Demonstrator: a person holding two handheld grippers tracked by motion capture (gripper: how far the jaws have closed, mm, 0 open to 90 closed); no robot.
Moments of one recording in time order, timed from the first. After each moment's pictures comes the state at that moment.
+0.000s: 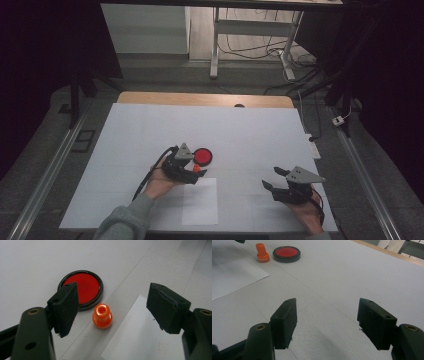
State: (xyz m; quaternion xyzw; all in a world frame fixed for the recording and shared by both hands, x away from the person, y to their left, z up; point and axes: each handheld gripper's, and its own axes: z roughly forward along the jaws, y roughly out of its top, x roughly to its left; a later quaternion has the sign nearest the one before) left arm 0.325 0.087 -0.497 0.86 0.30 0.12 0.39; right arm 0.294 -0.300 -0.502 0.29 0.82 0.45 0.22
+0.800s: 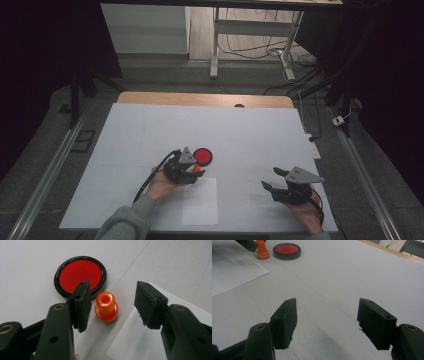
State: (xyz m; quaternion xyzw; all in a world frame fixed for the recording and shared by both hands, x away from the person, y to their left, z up) left arm 0.329 0.083 -0.518 0.87 0.30 0.14 0.36; right arm 0.295 -0.299 -0.505 0.28 0.82 0.44 0.22
